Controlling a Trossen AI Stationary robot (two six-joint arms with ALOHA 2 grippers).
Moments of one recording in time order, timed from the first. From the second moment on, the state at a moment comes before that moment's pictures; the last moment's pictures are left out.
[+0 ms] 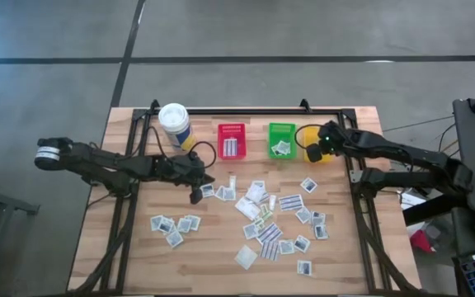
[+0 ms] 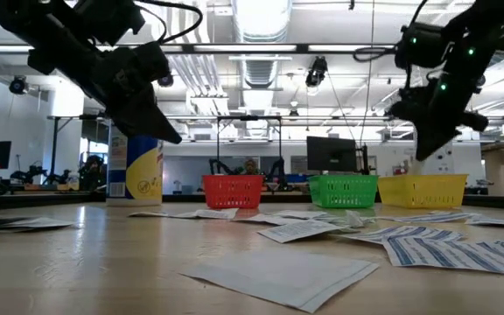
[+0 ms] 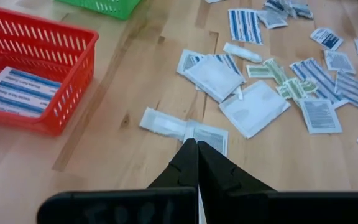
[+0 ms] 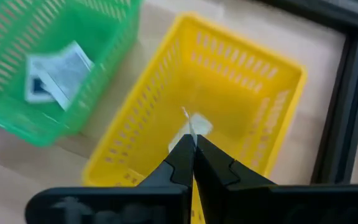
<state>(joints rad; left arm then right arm) 0.01 1.15 0.50 0.07 -0.07 -0.24 -0.52 0.94 0.57 -0.70 0.34 0.57</state>
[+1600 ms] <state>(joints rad) 0.01 1.16 0.53 -0.13 -0.04 -0.30 -0.38 1.03 0.76 -0.75 0.18 0.61</state>
